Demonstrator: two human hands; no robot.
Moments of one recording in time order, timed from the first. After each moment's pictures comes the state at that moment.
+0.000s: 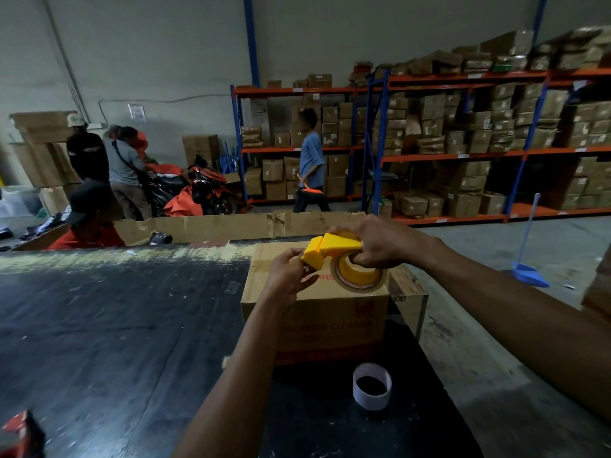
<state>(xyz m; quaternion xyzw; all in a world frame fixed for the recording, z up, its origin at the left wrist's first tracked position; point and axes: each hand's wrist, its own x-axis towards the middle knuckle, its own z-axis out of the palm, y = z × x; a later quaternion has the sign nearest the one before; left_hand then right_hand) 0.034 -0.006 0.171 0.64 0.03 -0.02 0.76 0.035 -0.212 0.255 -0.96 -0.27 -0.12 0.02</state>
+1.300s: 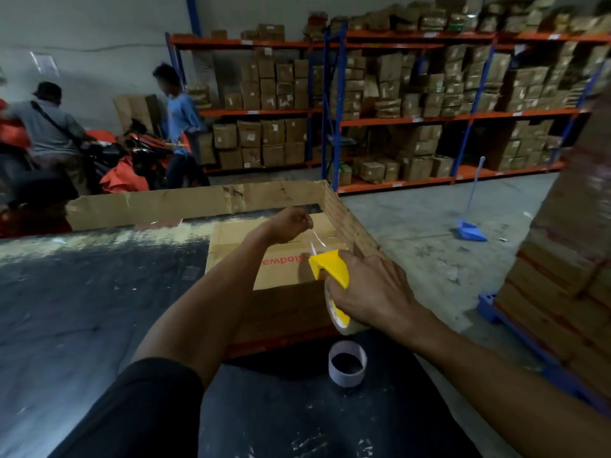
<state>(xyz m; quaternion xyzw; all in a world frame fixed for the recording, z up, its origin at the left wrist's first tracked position) 0.185 -0.042 0.169 0.90 -0.24 -0.04 0.35 -0.050 -0.184 0.190 -0.99 0.00 -0.14 0.08</state>
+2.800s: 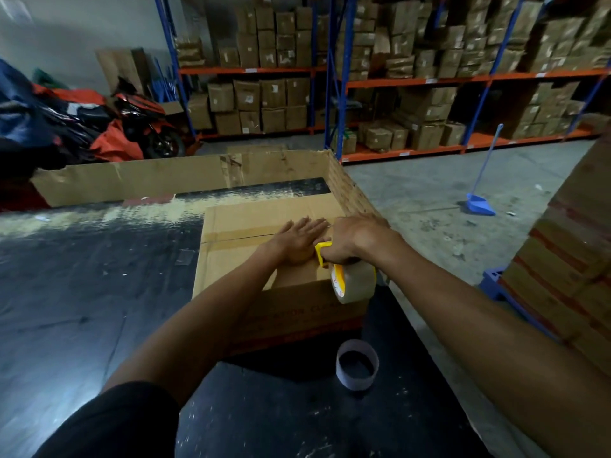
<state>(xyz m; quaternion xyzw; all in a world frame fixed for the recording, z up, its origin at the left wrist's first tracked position) 0.215 -0.053 0.094 0.95 -0.31 -0.09 0.04 0.089 -0.167 0.208 -0.99 0.06 0.11 0.00</state>
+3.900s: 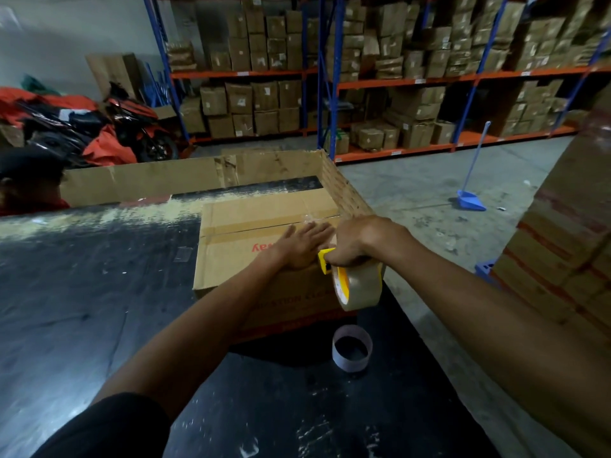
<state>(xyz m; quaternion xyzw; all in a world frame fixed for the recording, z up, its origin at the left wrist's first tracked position) 0.171 -0.054 0.092 0.93 -0.36 -0.07 0.03 0.037 -0.170 0.230 -0.98 0.05 0.18 0.00</state>
